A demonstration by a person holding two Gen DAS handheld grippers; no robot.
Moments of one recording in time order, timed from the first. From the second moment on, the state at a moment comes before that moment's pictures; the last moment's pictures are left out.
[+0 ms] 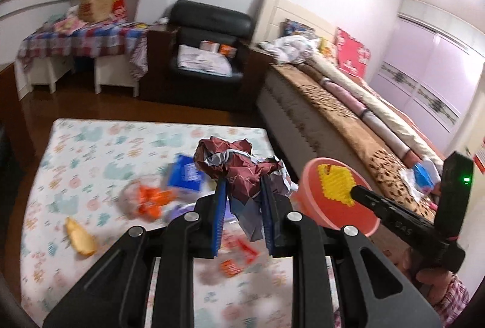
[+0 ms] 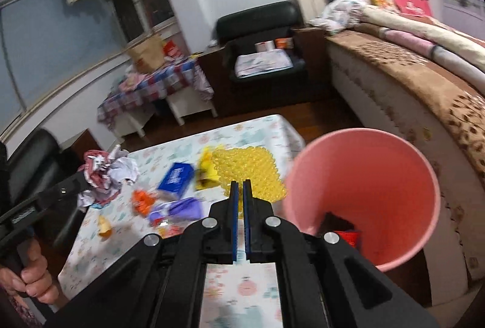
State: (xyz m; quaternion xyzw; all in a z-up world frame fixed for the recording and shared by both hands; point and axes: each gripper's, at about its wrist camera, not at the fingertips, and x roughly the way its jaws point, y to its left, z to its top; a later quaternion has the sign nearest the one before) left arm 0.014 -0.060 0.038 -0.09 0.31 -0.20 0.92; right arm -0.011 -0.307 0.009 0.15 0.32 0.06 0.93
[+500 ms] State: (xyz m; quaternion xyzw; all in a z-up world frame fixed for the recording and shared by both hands) left arm 0.034 -0.187 0.024 -0.04 0.34 -0.30 0.89; right arm -0.013 -0.391 -0.030 0.18 0.35 -0.01 0.92
